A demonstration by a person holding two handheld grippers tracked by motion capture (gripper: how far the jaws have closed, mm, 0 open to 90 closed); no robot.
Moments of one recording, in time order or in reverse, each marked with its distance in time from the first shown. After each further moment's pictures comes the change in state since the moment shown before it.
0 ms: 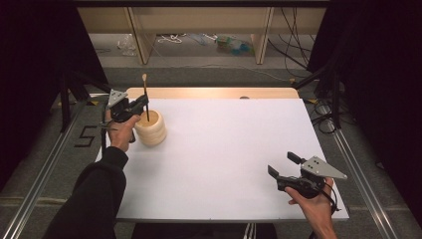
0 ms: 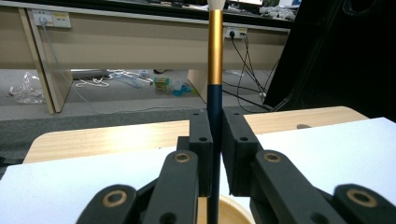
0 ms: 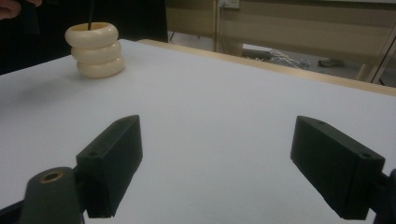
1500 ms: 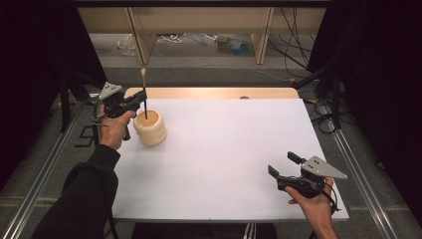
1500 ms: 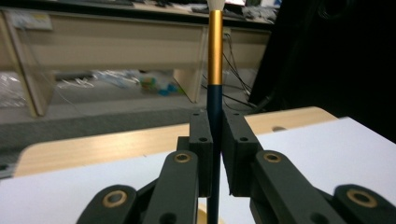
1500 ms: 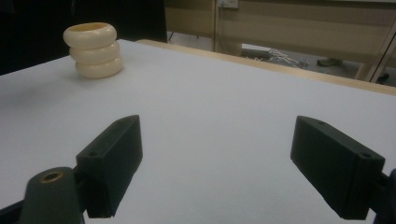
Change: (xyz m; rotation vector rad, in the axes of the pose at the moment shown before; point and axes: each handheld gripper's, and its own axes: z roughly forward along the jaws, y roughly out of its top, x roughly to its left) left arm -0.006 0.033 -0.023 0.008 -0.053 0.009; right arm -0.001 0.000 0.001 -0.013 0.006 0.008
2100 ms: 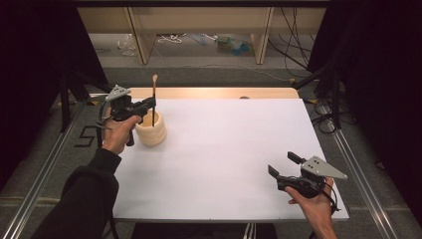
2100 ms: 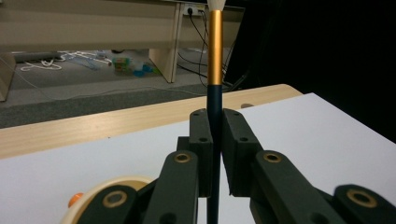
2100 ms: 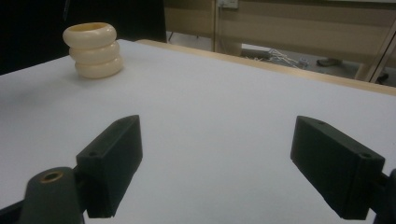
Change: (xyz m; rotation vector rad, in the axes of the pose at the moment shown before) left arm -0.023 0.000 -0.006 0.099 -0.102 -0.001; right arm 0.000 0.001 -0.001 0.016 -0.008 0.000
